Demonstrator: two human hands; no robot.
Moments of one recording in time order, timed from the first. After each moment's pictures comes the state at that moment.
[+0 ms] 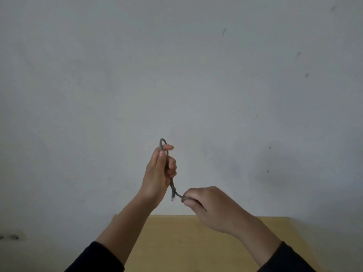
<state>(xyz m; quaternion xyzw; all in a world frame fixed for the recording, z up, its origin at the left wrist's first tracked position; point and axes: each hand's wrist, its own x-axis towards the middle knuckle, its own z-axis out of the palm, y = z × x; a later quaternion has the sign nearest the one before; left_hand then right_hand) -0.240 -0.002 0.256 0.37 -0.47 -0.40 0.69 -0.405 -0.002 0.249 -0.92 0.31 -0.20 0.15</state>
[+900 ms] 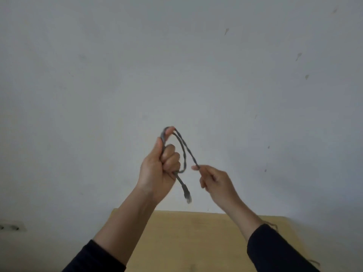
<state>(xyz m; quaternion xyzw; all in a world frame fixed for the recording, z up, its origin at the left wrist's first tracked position) -0.257 0.023 0.290 0.13 -0.32 -0.60 0.72 -0.410 -0.041 0.230 -0.74 0.39 -0.42 0.36</state>
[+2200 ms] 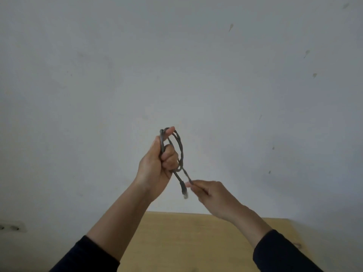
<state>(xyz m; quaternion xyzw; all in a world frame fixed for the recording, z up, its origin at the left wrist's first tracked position) -0.241 0.008 0.289 0.25 -0.37 -0.56 0.70 -0.408 -0.031 0.234 -0.83 0.38 -0.24 0.33</state>
